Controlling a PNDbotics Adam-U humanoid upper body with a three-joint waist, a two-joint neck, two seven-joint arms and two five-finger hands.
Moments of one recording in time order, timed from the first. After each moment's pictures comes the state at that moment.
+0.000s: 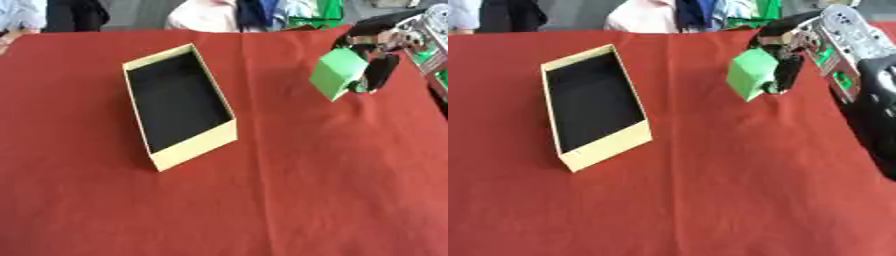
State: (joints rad) left arm -0.17 0.20 0.26 -1.98 0.02 -0.30 0.31; right arm -1.12 -0.57 0.31 -1.21 1.07 -0.05 0.90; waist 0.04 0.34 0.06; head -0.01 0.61
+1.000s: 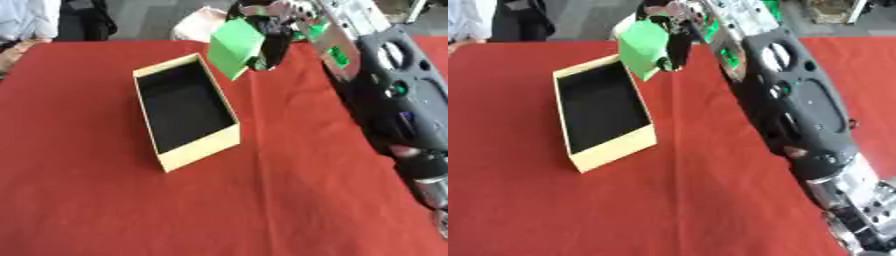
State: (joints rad) left arm -0.19 0.21 0.25 -1.98 0.05 -0.30 0.30; right arm -1.24 -0.21 0.29 -1.23 1.16 -0.06 0.91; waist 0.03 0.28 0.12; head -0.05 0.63
